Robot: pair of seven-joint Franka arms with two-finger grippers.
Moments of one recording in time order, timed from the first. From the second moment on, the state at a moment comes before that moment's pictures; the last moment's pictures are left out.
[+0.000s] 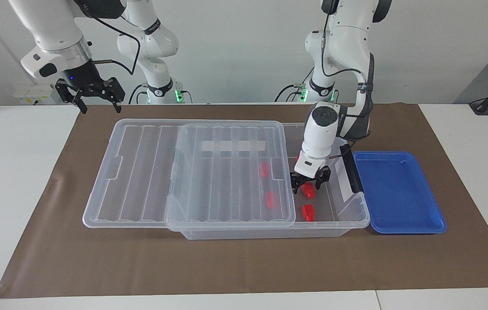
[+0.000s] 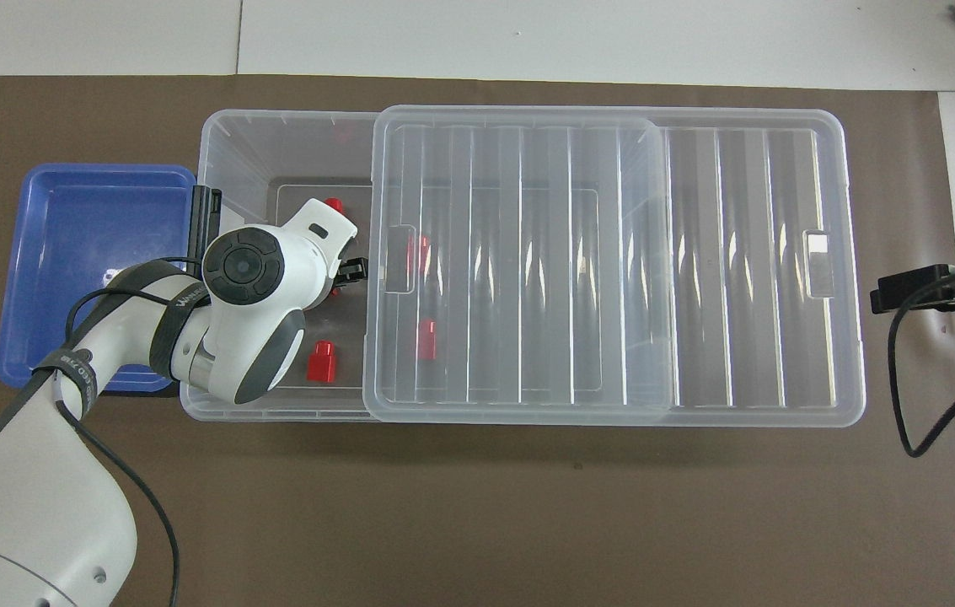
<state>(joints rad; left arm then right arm) -0.32 0.33 -0.08 -2.01 0.16 2.49 -0.63 0.03 -0.08 -0.04 -1.64 -0.01 1.56 -0.01</state>
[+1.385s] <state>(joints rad) -0.32 0.14 -0.05 -1.75 0.15 1.89 -0.70 0.03 -0.05 -0.04 -1.62 -0.01 1.57 0.05</state>
